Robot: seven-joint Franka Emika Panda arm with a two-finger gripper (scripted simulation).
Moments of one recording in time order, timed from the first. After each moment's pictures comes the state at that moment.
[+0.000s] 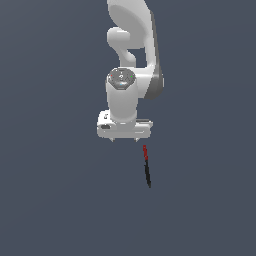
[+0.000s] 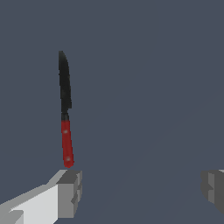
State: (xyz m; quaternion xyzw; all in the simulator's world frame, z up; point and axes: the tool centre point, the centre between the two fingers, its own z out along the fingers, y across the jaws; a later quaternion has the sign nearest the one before) arm 0.000 -0.015 0.148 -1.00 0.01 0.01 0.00
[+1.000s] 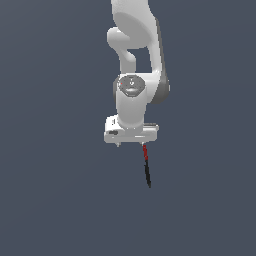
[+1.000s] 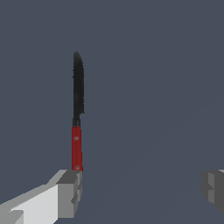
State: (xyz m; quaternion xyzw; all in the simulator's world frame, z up) arm 0.012 0.009 0.134 -1.00 -0.02 0.00 0.00
